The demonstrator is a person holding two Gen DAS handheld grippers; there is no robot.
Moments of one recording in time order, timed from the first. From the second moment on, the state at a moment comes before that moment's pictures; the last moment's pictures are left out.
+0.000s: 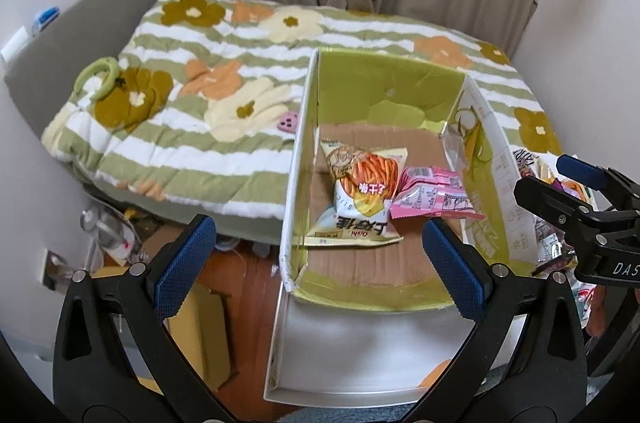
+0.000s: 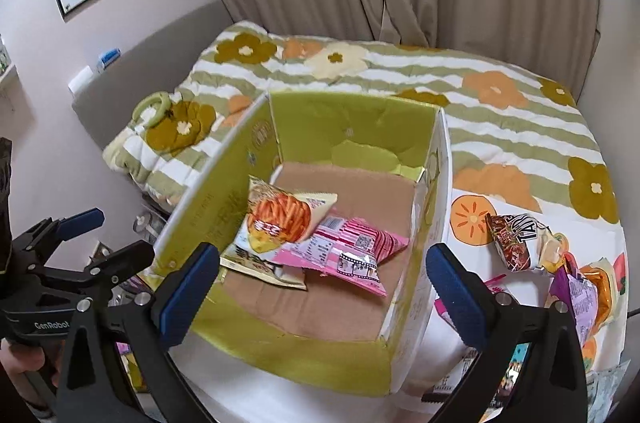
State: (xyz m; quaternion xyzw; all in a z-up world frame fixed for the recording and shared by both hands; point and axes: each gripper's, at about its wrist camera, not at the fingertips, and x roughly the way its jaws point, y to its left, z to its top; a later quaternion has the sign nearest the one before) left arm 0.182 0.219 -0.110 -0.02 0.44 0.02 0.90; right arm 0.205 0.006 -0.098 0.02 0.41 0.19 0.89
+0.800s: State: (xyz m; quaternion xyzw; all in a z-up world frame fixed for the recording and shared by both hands) left arm 0.132 0.066 -0.068 0.02 0.38 -0.10 0.92; right arm 0.093 -0.143 -0.048 0.07 0.34 0.06 0.94
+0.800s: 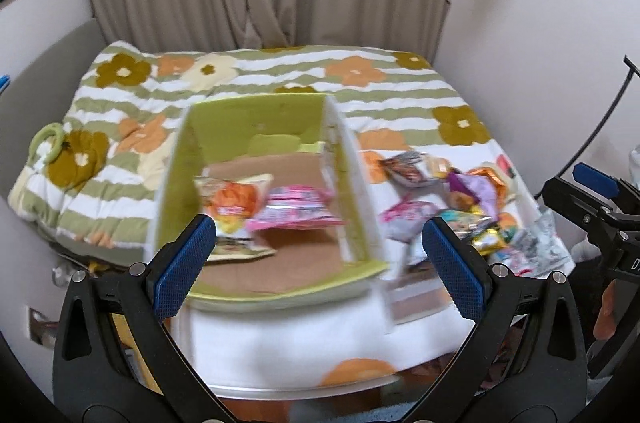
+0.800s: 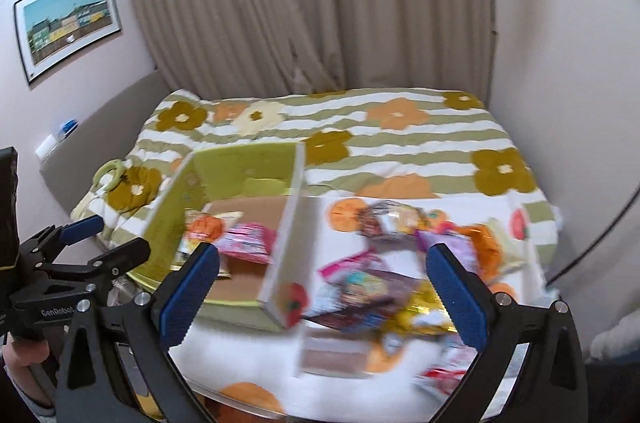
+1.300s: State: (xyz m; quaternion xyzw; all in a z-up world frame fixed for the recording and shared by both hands) left arm 0.087 -0.096 -0.110 0.00 0.42 -0.15 0.90; right arm 0.024 -0.309 -0.072 0.06 0.35 -0.02 0.93
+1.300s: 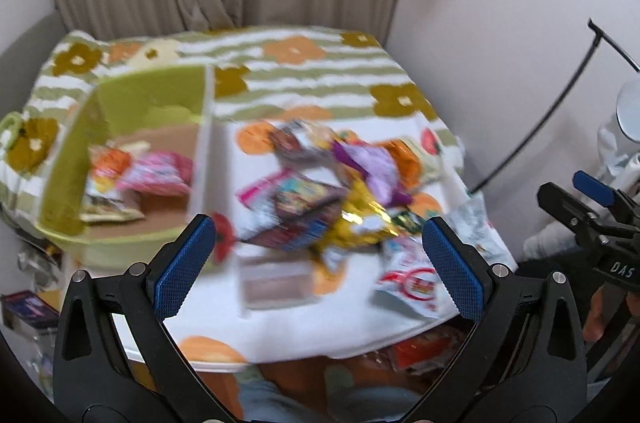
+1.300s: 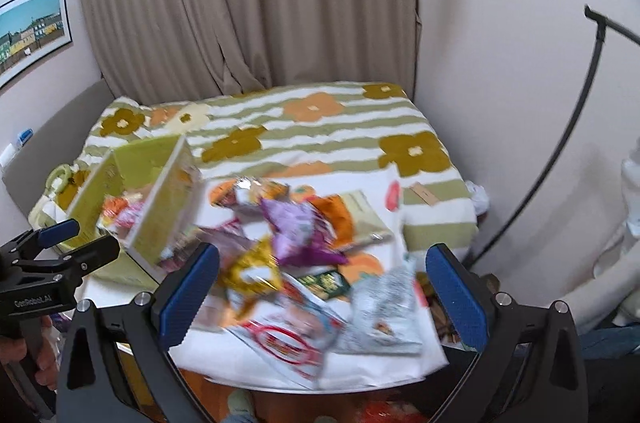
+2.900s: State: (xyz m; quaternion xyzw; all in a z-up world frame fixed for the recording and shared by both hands) left arm 0.096 -0.195 -0.282 0.06 0.51 -0.25 0.82; right arm 0.086 -0.346 -0.249 0.05 0.47 0.00 0.88
